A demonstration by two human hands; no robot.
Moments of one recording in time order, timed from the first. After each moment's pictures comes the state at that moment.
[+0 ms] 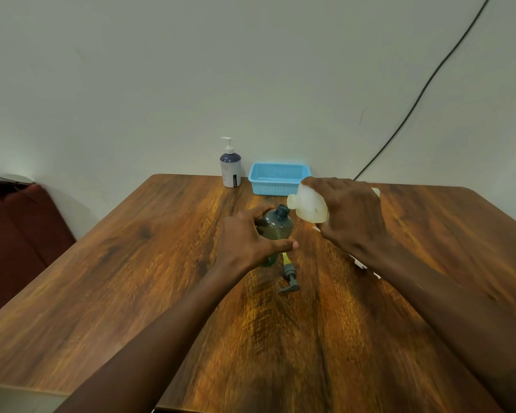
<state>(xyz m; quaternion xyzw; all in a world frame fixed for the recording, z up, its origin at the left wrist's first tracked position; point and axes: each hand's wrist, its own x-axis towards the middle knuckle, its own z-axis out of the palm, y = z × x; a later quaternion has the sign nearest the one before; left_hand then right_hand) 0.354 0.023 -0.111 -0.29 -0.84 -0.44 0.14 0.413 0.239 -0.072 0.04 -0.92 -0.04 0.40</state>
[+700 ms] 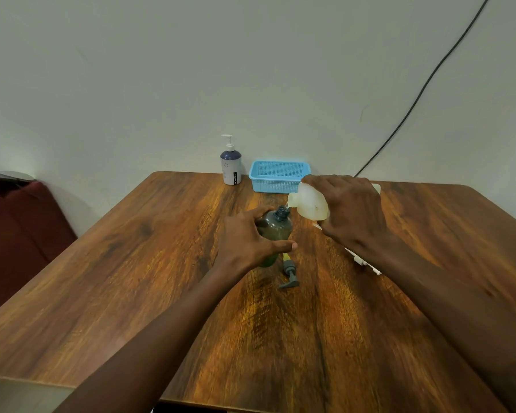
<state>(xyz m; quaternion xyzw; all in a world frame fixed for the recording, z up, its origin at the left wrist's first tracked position) 0.357 0.022 -0.115 -0.28 -0.85 -0.43 0.13 0.414 0.241 -0.071 0.05 -0.92 -0.05 0.40</state>
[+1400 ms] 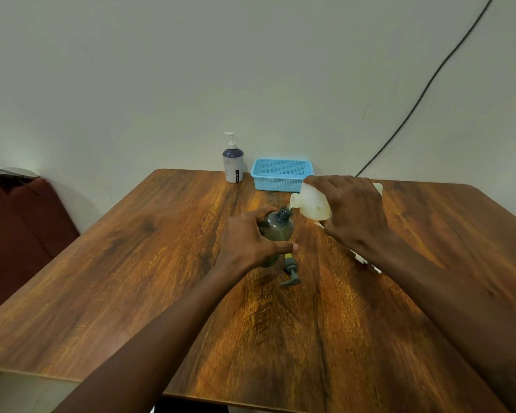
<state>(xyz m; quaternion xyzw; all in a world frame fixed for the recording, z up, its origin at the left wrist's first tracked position) 0.353 0.019 -0.121 -0.29 -0.85 -0.43 0.13 0.411 0.243 -0.076 0.05 -0.92 -0.05 0.39</state>
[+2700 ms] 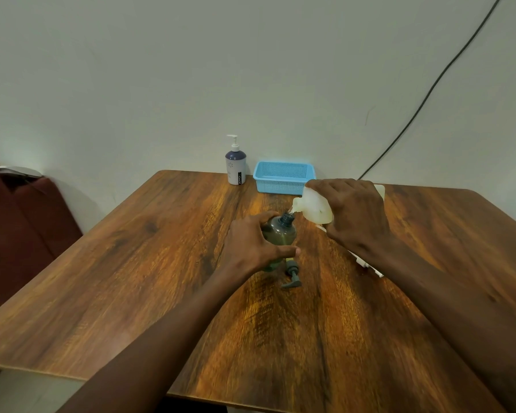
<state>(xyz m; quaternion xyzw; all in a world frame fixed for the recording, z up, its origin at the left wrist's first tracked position) 0.360 0.021 -0.120 -0.28 -0.85 -0.44 0.12 0.412 0.243 -0.075 0.06 -0.92 -0.06 0.38</state>
